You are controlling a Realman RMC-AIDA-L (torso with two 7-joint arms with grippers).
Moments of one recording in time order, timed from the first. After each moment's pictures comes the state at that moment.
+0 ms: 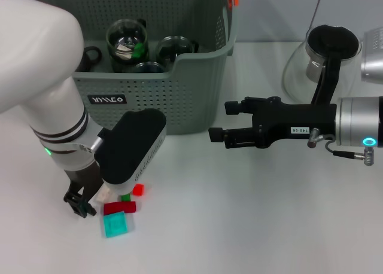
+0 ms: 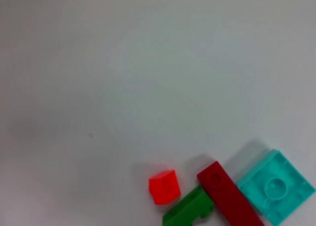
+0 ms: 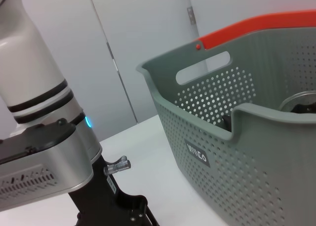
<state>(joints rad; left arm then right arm) -0.68 -2.13 1.59 1.14 2.86 1.55 -1.51 0.65 2.09 -1.00 -0.60 -1.82 -1.36 1.53</state>
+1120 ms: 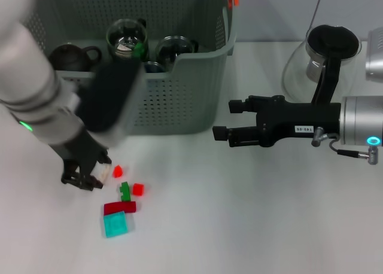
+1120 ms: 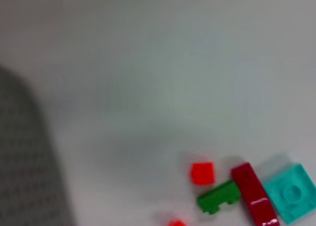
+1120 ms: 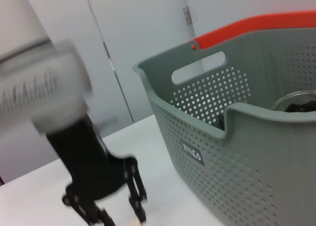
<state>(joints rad) -0.68 -2.14 1.34 1.30 2.85 1.69 -1.57 0.65 2.09 -1.00 -0.61 -1.82 -1.36 1.53</state>
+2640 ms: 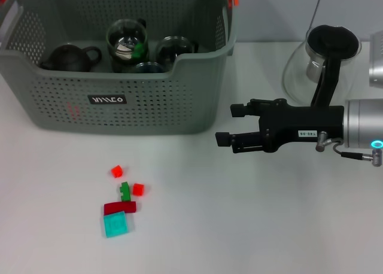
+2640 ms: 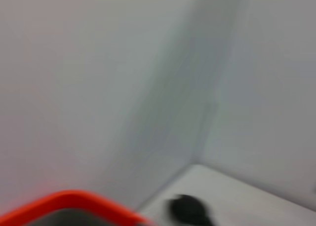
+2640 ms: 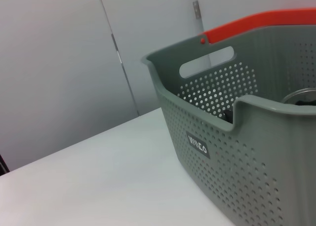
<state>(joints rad) -0.73 -1.95 0.60 1.27 2.03 1.74 -2.11 0.64 2.08 -1.00 -0.61 -1.83 -1.38 1.50</state>
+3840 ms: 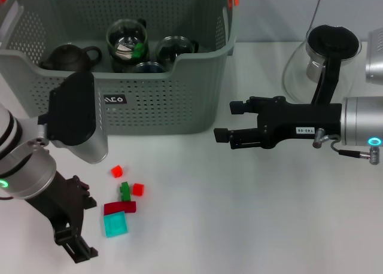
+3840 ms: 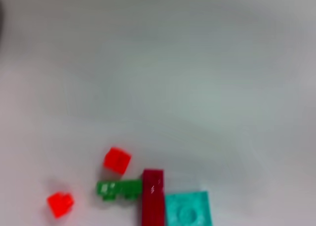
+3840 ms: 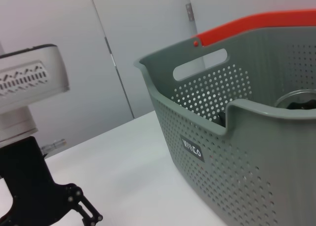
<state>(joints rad) -0.47 -2.17 1.32 1.46 2.75 1.83 -1.92 0.65 2.08 -1.00 -0.60 -1.83 -1.36 1.52</state>
